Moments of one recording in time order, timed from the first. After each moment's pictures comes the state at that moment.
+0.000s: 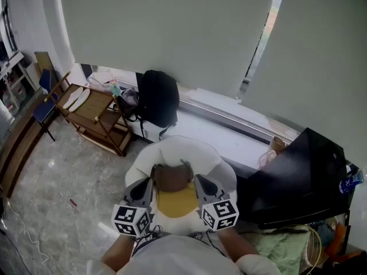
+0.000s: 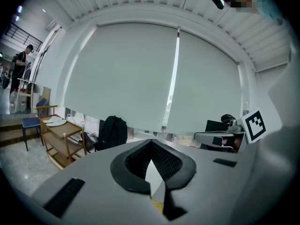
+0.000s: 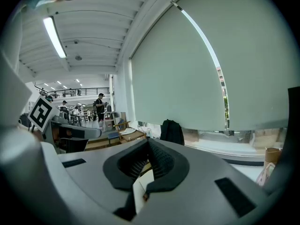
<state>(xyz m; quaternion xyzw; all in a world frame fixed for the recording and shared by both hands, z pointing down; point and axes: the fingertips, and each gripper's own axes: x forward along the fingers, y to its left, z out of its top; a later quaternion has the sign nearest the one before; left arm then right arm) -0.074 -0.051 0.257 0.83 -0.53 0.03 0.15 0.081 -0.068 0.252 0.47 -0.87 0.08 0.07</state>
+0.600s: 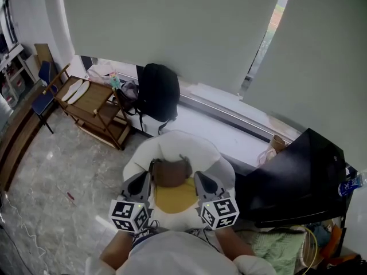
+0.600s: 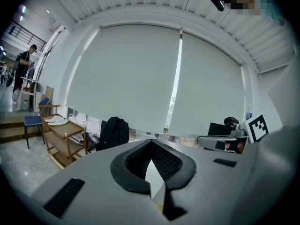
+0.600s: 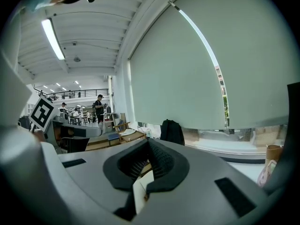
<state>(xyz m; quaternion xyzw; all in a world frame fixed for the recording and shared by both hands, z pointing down) -0.077 -0.064 0.253 0.83 -0.54 0.02 0.16 0.083 -0.076 0.253 0.48 -0.87 0.09 0.06</state>
